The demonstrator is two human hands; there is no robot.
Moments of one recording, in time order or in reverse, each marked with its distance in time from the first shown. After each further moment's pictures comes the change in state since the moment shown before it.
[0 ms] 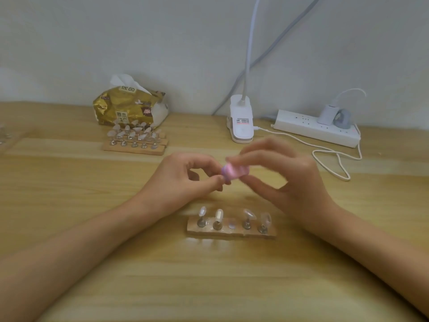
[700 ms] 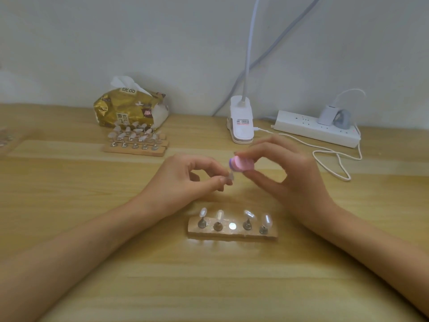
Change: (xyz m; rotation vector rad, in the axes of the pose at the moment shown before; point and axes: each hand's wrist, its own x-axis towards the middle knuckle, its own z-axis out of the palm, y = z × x) left_hand 0.002 -0.001 0.000 0.020 -0.016 0.023; right_hand 0.002 0.002 -0.001 0.039 0.036 0.090
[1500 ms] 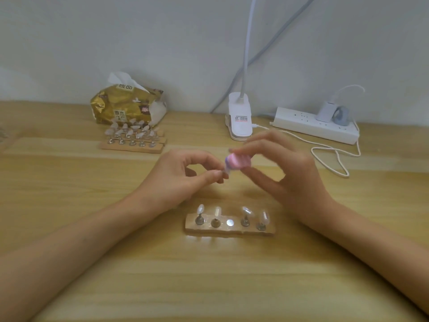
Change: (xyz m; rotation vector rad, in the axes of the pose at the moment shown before) left_hand 0.000 -0.001 0.000 -0.034 0.022 -0.031; right_hand 0.000 0.003 0.001 -0.009 -0.035 -0.066
